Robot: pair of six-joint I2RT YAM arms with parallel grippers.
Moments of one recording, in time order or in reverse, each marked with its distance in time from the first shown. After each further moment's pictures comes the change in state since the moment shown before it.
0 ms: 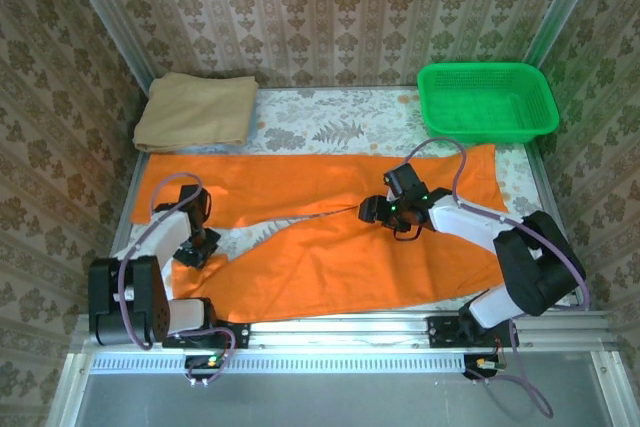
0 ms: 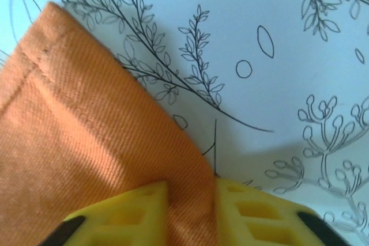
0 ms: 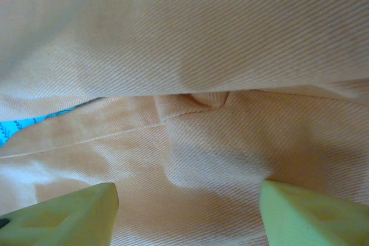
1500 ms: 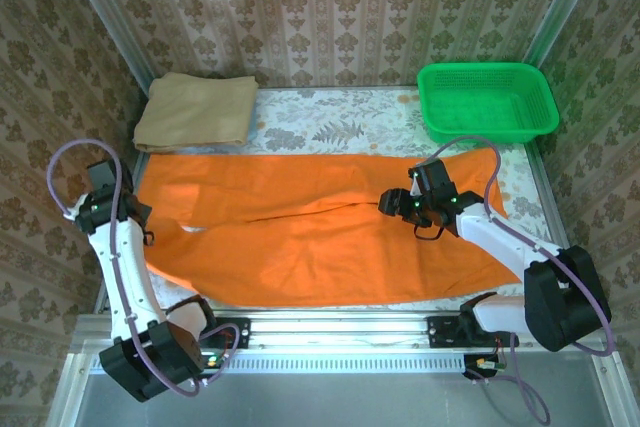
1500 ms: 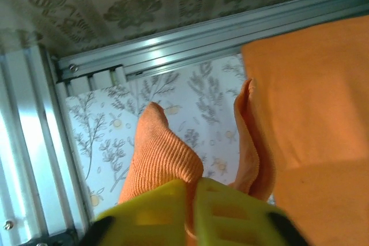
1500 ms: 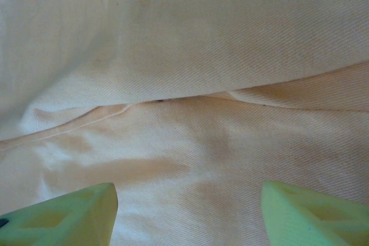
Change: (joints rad) left arm 0.441 -0.304 0.414 -0.311 -0.195 0.241; right arm -0.129 -0.200 -0.051 -0.080 -0.008 -0.060
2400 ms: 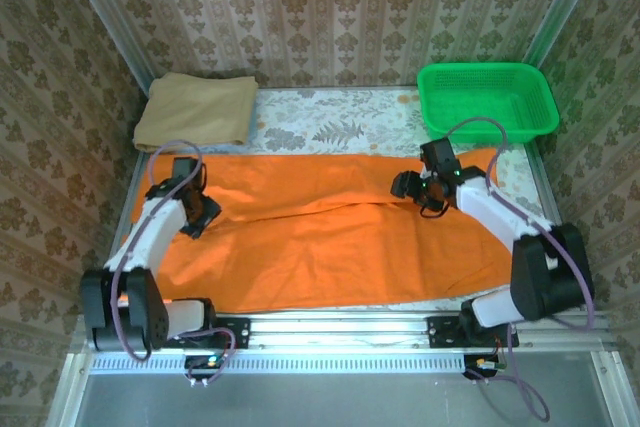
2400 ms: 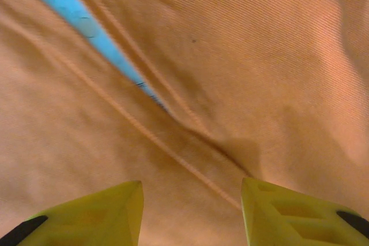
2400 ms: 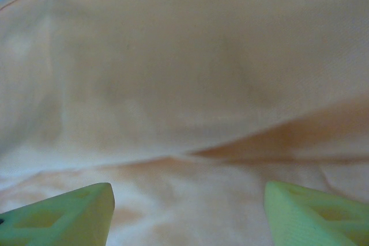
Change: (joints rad) left arm -0.474 0.292 -0.216 0.372 0.216 -0.068; right arm -0.117 0.190 0.223 -0.160 0.098 -0.056
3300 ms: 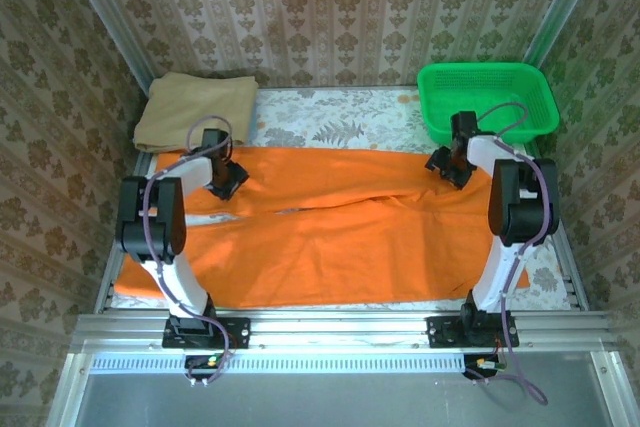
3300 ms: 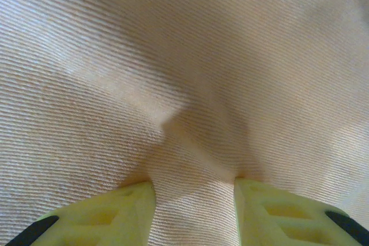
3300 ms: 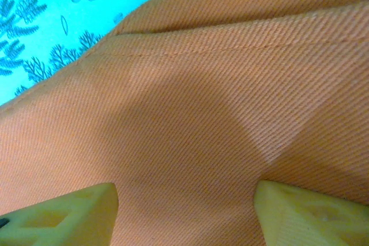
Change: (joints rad) left arm -0.053 0.497 0.230 0.365 0.188 -0.036; right arm -0.302 0.435 0.303 -0.047 0.070 -0.003
